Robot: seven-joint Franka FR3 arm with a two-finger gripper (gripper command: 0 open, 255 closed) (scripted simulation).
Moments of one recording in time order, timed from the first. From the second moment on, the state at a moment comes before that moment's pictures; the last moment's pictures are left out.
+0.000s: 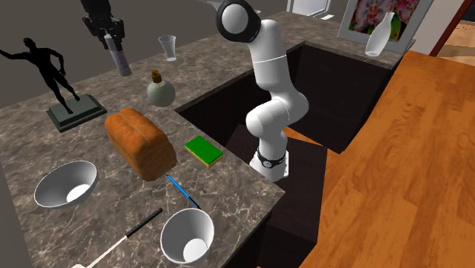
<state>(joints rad) 0.97 -0.41 -2.13 -1.08 -0.36 1.35 -1.41</state>
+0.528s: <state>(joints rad) 0.86 -0.34 -2.11 -1.30 -0.30 1.51 -1.42</state>
